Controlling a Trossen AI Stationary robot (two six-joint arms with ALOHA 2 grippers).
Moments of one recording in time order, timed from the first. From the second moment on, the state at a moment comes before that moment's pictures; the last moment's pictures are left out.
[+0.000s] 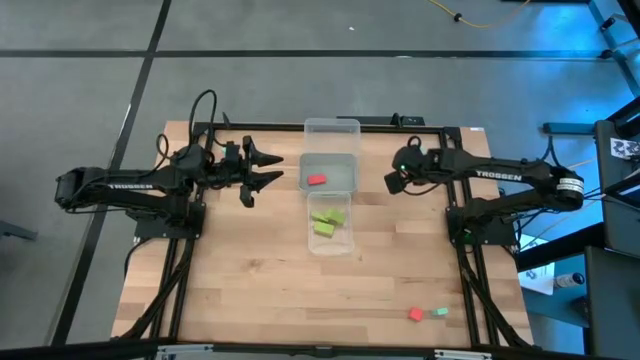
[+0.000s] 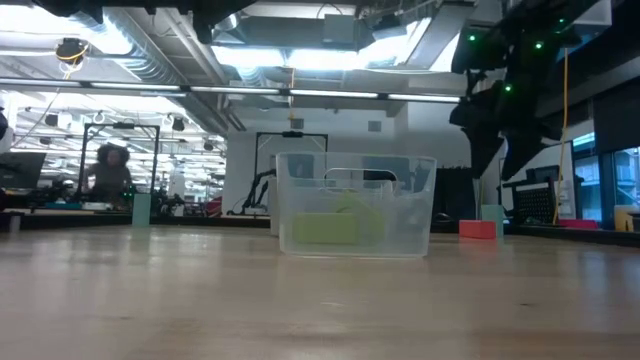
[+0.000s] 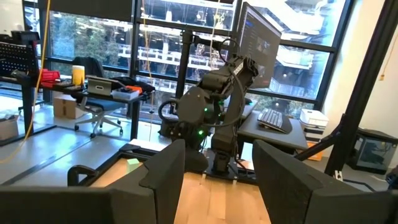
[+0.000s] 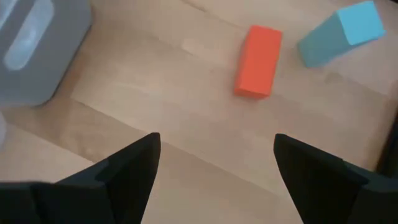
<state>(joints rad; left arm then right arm) 0.17 0.83 0.56 0.47 0.02 -0.17 -0.35 1.19 0.78 -0.82 0.32 0.74</state>
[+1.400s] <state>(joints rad) 0.17 0.83 0.56 0.47 -0.01 -0.17 -0.64 1.19 0.51 -0.40 0.27 0.73</state>
